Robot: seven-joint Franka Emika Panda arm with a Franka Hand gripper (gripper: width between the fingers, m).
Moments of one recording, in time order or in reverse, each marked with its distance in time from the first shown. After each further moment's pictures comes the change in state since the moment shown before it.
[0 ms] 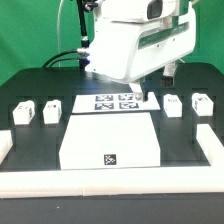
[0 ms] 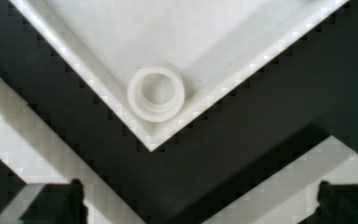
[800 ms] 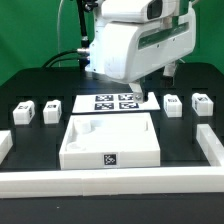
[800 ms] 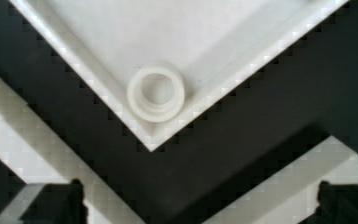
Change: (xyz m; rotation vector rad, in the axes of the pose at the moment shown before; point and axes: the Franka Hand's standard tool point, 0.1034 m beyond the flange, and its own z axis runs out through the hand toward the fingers) arm 0.000 0.000 0.000 0.000 0.000 0.000
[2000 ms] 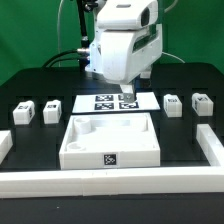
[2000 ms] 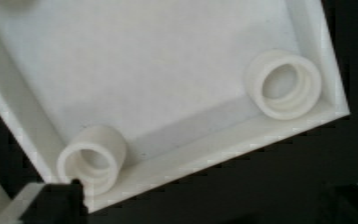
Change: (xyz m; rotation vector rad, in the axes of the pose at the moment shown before) arm -0.054 -0.031 0.022 -0.034 0.024 -0.297
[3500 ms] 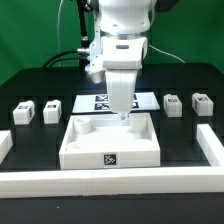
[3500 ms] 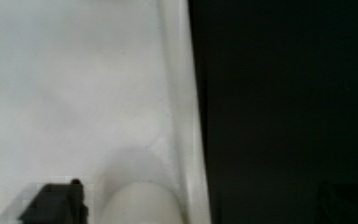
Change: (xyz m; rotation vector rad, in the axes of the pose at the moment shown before) arm -0.045 -0.054 0.059 0.136 -0.053 -0.256
